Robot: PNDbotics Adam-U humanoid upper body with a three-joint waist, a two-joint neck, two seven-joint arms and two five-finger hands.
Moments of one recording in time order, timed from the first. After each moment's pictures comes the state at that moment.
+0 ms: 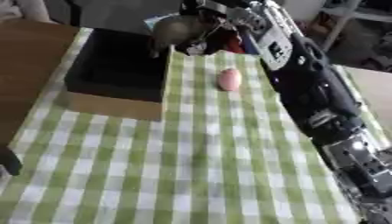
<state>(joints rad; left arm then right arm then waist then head) -0.19 0.32 0.01 -1.86 0.05 -0.21 -0.72 -1.08 -0.43 0.16 -1.08 0.66 -0.47 0.40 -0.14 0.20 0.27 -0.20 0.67</state>
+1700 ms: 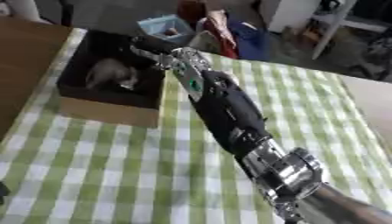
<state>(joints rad) -0.29 0.33 -0.10 -1.84 0.10 -0.20 -0.83 -1.09 -0.27 0.10 -0.86 0.91 -0.46 0.39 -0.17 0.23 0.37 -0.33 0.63</state>
